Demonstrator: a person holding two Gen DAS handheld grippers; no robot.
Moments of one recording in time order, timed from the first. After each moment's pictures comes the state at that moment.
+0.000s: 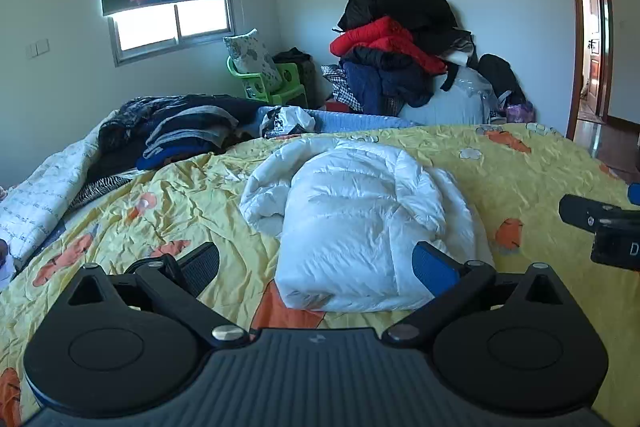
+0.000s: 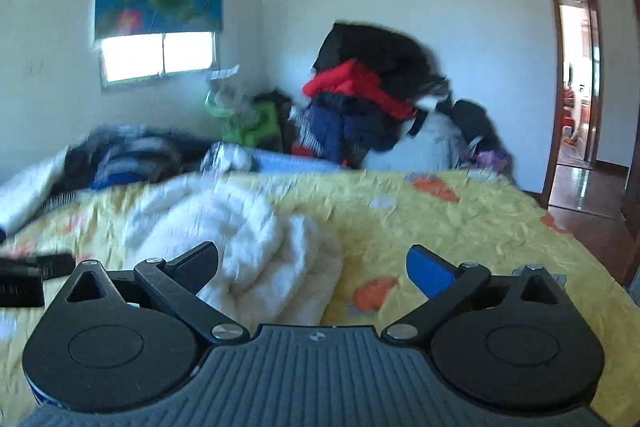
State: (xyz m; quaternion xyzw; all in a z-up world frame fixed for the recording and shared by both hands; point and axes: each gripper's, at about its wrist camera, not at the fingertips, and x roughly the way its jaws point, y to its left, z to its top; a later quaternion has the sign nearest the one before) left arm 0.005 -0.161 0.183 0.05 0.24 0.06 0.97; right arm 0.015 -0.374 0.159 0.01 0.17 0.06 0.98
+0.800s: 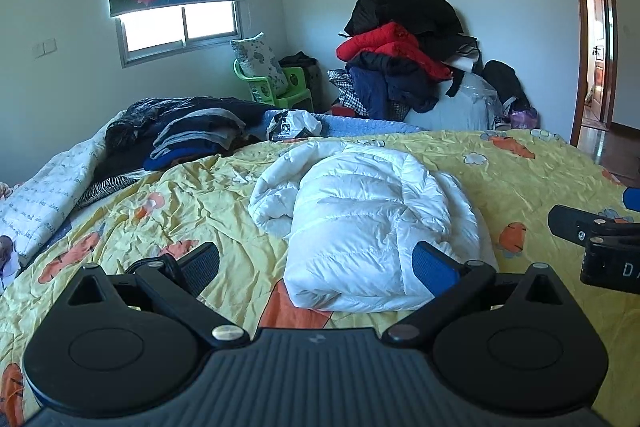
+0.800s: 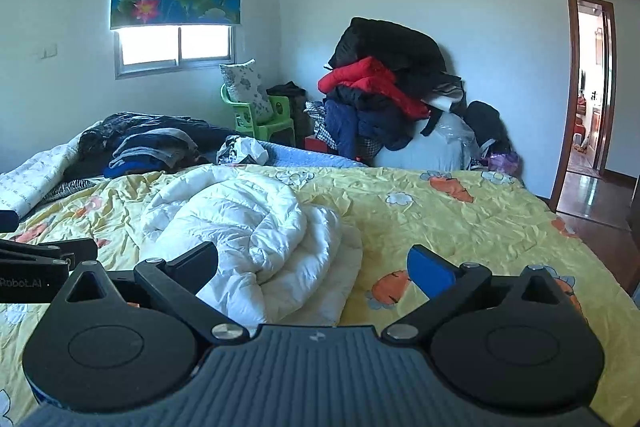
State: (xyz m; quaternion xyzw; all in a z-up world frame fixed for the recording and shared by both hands) left arm -0.004 -0.154 0.186 0.04 0.23 0.07 0.97; right arm 0.004 -0.354 0.165 0.00 0.17 0.08 0.98
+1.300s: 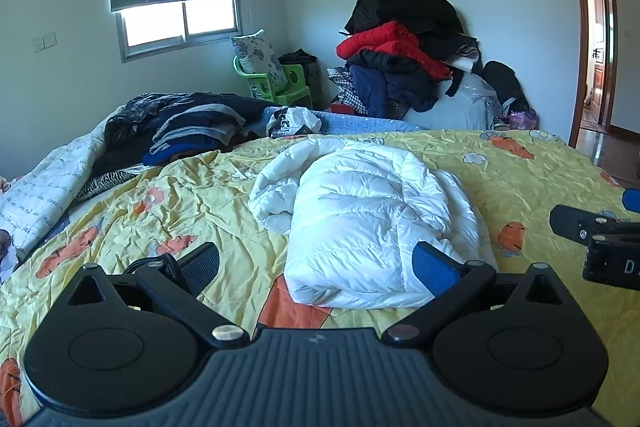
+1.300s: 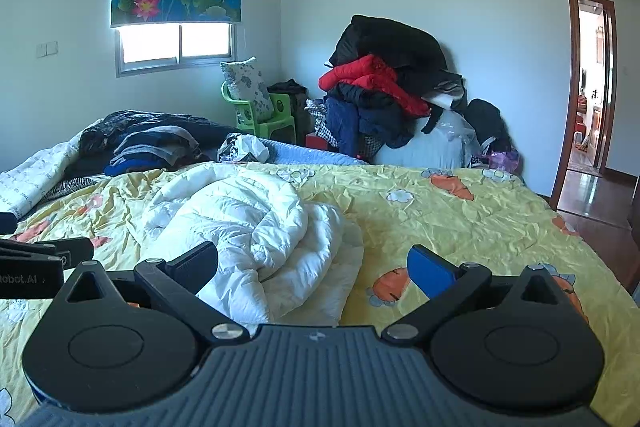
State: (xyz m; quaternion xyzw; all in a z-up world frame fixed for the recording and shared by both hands) left arm -0.006 -0.149 0.185 0.04 0.24 0.07 0.97; right arm 0.003 -0.352 0.164 0.00 0.18 0.08 0.98
